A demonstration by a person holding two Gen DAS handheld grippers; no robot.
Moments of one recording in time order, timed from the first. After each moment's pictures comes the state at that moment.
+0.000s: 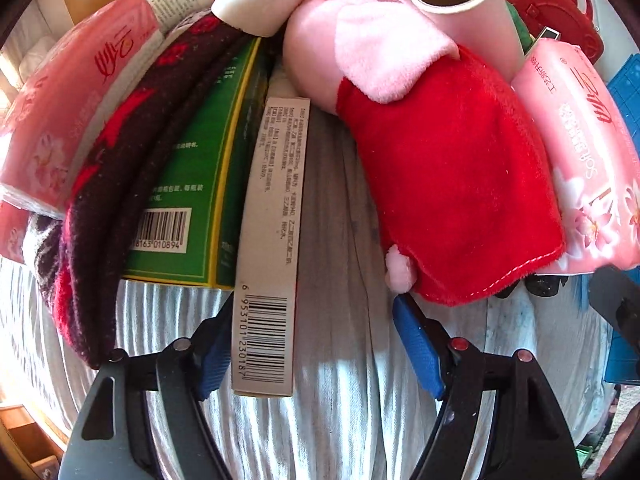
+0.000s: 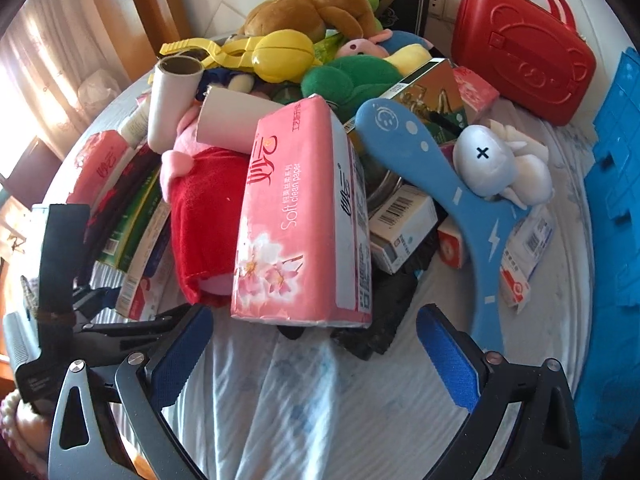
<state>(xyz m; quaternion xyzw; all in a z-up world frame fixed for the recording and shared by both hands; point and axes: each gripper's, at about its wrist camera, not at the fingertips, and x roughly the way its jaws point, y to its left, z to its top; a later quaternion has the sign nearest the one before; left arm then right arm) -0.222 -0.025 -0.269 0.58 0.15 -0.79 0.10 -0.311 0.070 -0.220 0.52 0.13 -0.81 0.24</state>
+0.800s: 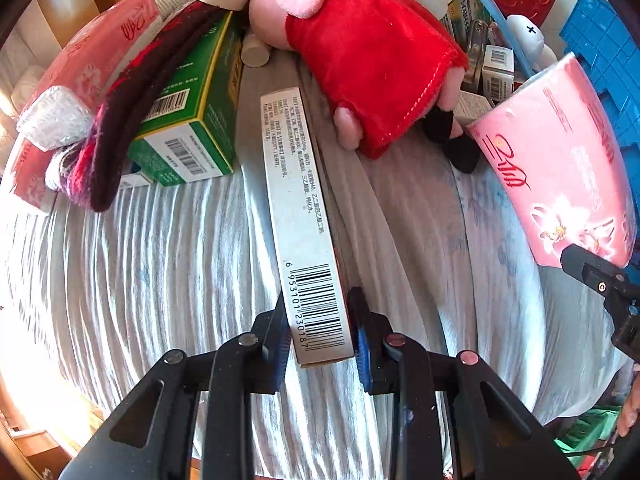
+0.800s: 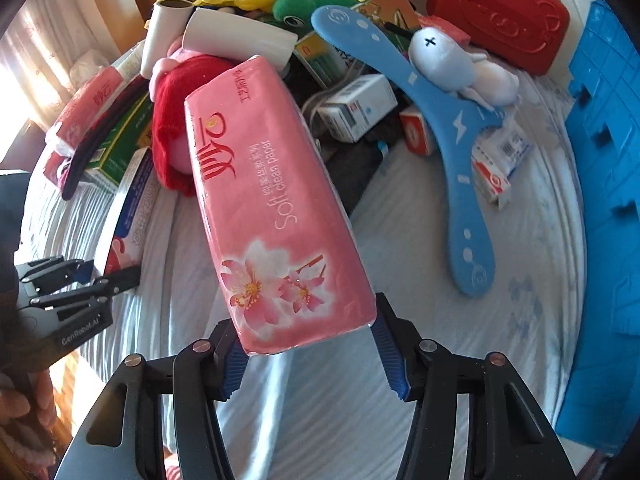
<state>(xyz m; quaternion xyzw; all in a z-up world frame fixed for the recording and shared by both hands) -0.134 0.036 -0.255 0.60 0.10 -0.79 0.07 -0.241 0.140 -0.248 0.56 0.13 -0.79 0.22</state>
